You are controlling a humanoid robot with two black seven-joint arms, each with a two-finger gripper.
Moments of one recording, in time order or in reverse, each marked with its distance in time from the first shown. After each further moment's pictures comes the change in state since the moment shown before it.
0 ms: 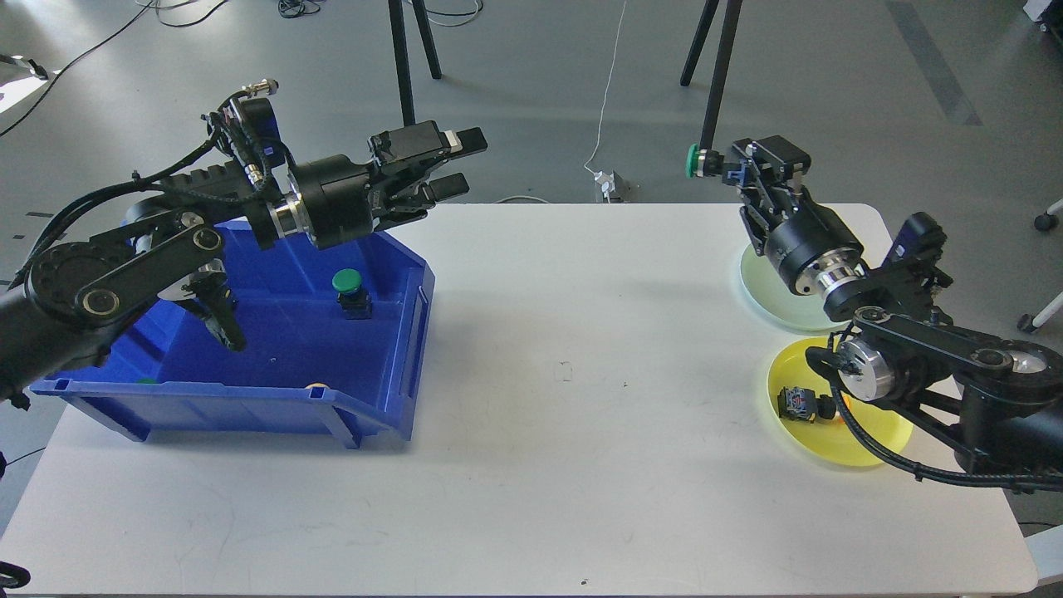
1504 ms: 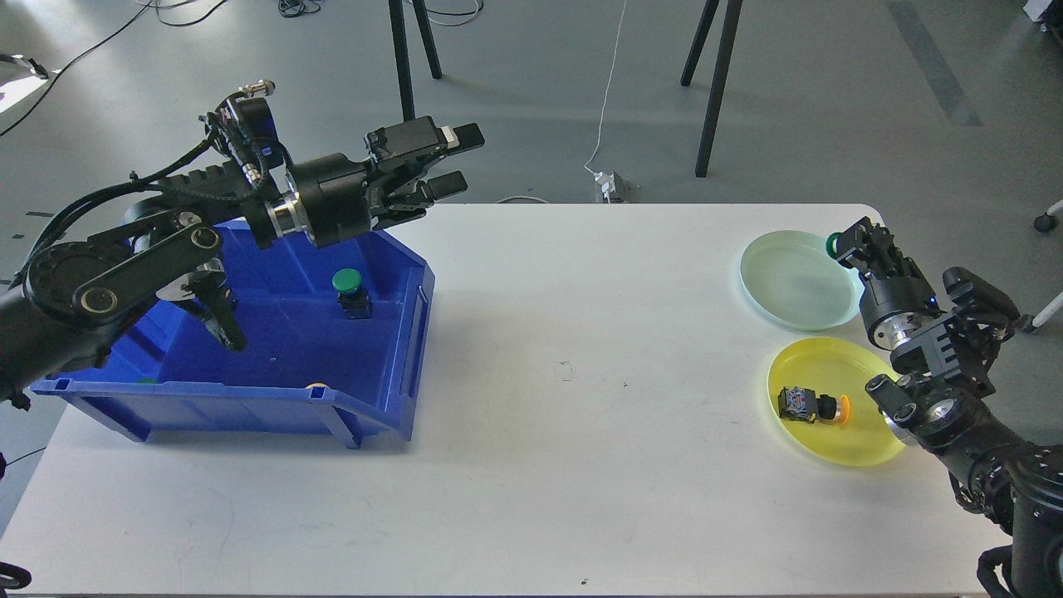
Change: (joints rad) left arm 0.002 0.000 0.000 0.005 -0.023 0.000 0.000; right arm -0.028 0.434 -0.180 -1.072 -0.350 -0.064 0.000
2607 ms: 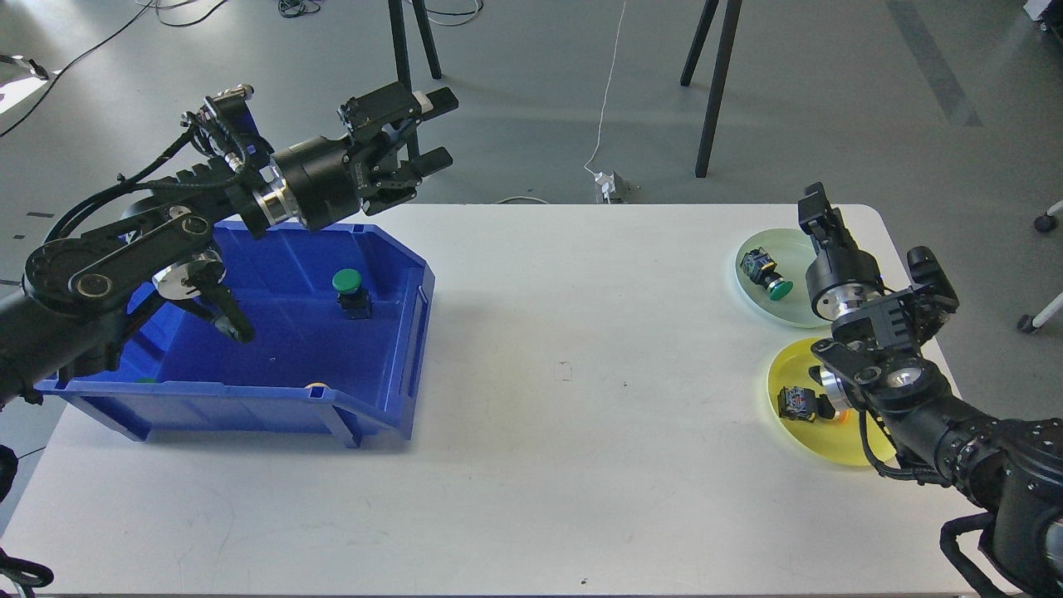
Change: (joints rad) left arm 0.005 -0.038 -0.049 0.122 -0.260 0.000 0.000; right arm 0.100 -0.024 0.132 0.358 0.241 0.000 0.000
